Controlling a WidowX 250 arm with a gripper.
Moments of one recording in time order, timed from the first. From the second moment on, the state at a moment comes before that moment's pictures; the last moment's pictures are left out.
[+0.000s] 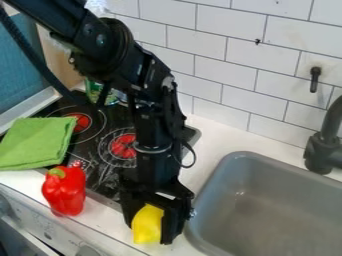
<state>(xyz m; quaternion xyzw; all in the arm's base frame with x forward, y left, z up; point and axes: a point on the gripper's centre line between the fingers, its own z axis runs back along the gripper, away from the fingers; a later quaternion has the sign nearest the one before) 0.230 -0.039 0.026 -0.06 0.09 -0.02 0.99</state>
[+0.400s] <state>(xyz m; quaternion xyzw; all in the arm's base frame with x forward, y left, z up) 0.233 -0.029 0.057 -0.06 0.05 0.02 1.00</state>
